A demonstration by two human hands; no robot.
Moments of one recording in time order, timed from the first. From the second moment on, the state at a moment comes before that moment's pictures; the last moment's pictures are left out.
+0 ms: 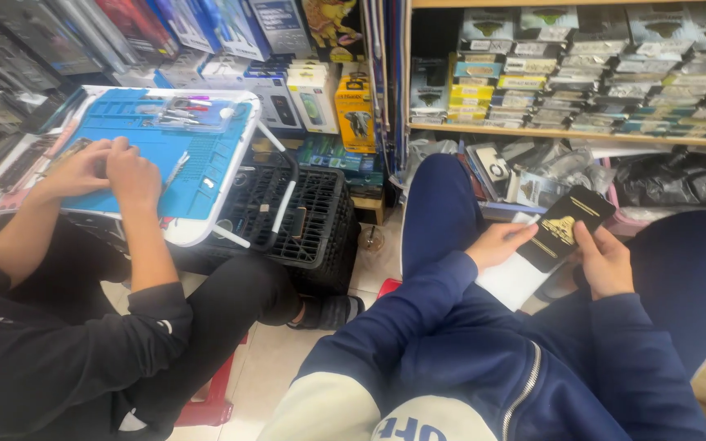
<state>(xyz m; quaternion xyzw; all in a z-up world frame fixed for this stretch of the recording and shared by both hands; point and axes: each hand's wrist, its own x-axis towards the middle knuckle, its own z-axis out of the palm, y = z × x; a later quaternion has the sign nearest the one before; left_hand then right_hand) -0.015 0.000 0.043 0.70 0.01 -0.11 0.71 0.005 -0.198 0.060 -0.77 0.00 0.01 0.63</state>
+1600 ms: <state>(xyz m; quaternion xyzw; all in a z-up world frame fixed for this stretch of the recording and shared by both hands) -0.044 -0.004 0.082 0.76 -0.01 -0.09 0.65 0.014 -0.198 0.046 -0.72 0.02 -0.05 0.69</state>
